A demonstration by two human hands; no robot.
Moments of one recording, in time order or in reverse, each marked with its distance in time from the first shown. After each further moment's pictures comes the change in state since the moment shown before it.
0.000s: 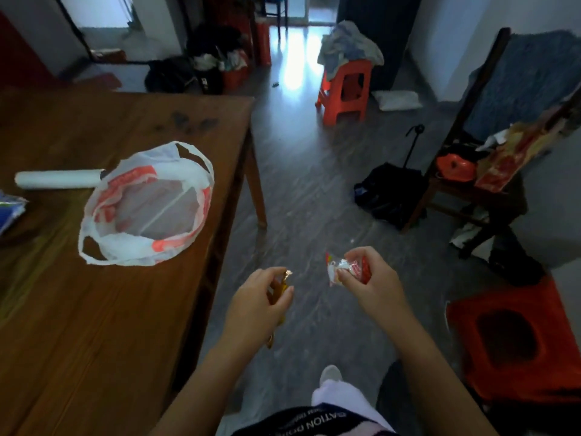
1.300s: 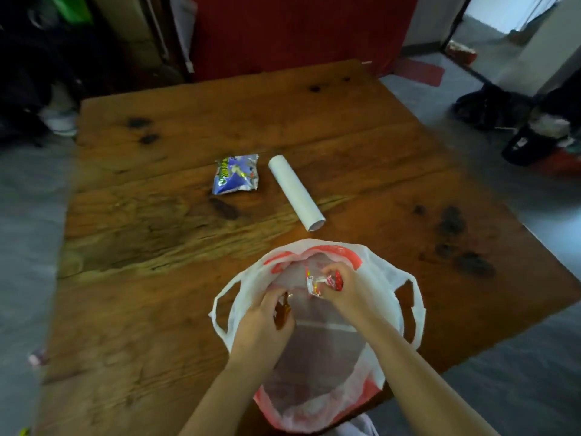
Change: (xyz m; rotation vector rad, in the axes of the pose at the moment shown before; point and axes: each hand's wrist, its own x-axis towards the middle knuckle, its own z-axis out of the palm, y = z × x) left_hand 0.192 -0.180 -0.140 -0.065 0.722 -0.902; right_hand 0.302 -0.179 0.392 -0.299 -1.137 -0.436
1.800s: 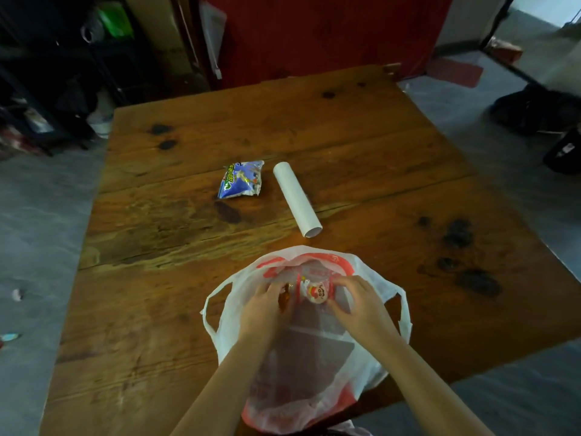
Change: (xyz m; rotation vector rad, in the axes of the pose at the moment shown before) left_hand 0.026 0.034 0.022 0.303 -0.011 -0.147; right_hand -0.013 0.023 -0.041 -0.140 -0.009 -0.326
